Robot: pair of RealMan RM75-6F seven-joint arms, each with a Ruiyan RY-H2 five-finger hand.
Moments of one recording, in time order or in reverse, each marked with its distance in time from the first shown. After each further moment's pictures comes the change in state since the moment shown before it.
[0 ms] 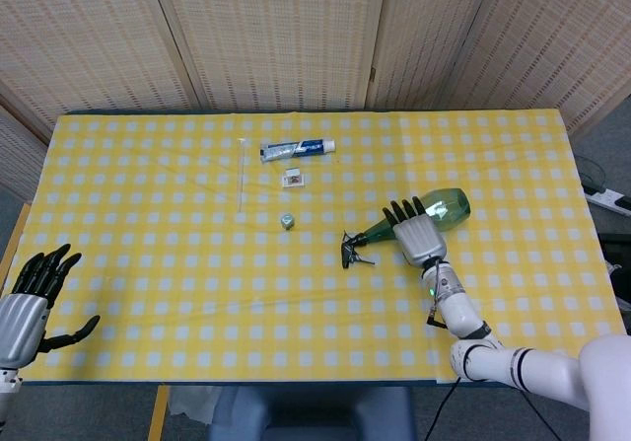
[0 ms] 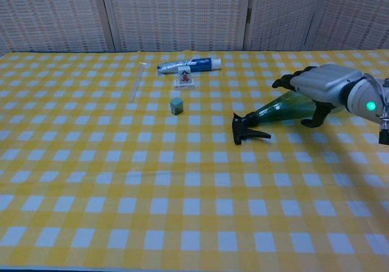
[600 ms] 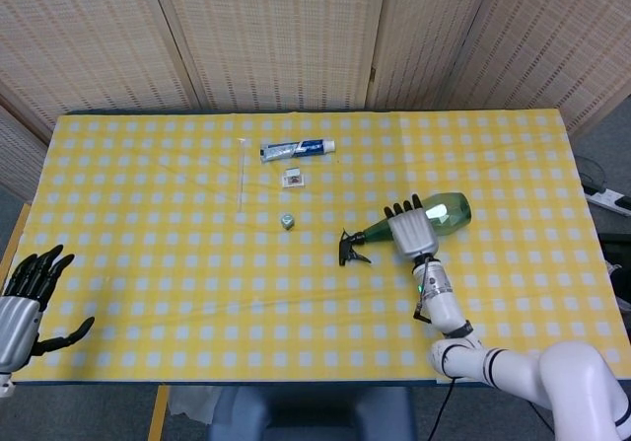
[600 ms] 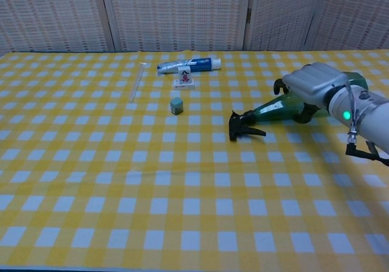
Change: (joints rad) left arm 0.013 0.009 0.002 -0.002 0.010 0.023 -0.014; right arm -0.001 -0.185 0.016 0.245 -0.089 0.109 0.031
